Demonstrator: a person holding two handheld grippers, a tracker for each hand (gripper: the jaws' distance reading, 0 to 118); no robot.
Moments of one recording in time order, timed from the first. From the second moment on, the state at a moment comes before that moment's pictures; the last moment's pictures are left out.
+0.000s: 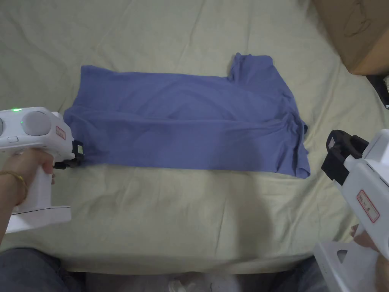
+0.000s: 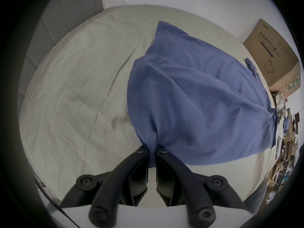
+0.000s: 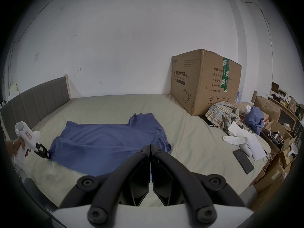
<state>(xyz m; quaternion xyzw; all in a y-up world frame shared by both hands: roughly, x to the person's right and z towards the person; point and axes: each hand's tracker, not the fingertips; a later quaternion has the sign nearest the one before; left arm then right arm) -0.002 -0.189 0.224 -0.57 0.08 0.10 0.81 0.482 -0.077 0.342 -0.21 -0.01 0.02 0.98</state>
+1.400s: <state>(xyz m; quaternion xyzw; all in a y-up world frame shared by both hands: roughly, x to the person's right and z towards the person) -0.021 -0.122 0.295 -0.47 0.09 0.17 0.86 0.549 -0.102 0.226 -0.51 0.06 -0.07 0.85</state>
